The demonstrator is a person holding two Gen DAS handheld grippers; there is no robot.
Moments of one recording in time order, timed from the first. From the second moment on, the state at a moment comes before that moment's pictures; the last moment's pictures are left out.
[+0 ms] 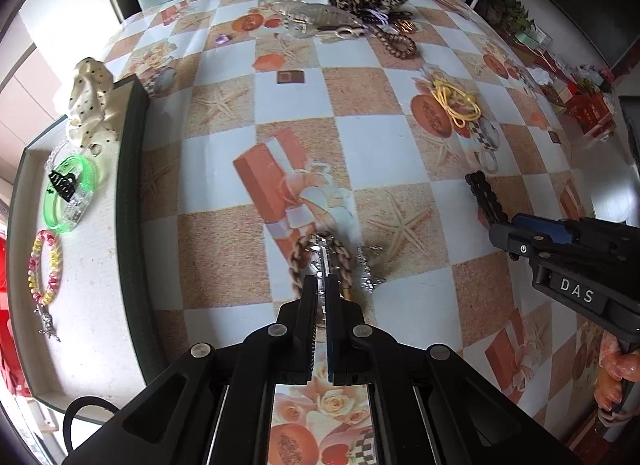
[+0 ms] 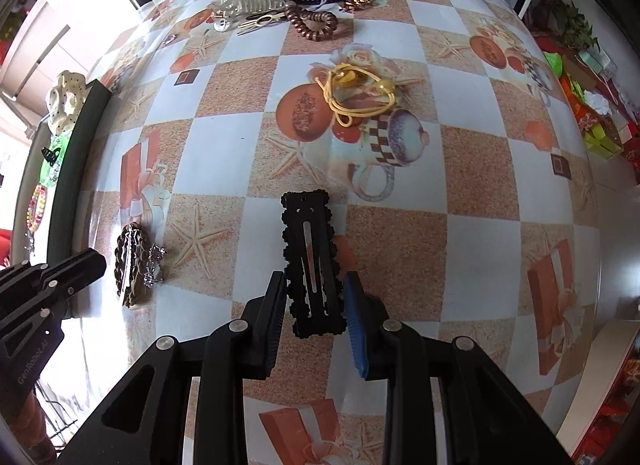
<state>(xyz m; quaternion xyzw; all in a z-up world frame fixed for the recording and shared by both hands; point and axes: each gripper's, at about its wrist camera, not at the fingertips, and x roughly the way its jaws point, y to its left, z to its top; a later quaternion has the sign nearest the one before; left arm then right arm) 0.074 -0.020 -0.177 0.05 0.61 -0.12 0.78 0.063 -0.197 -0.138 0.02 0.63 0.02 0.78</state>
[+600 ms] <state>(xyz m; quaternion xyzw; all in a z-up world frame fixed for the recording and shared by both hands) 0.102 -0.073 -0.171 0.07 0.58 -0.12 0.81 0.059 -0.251 -0.129 0.07 0.62 -0.02 0.78</state>
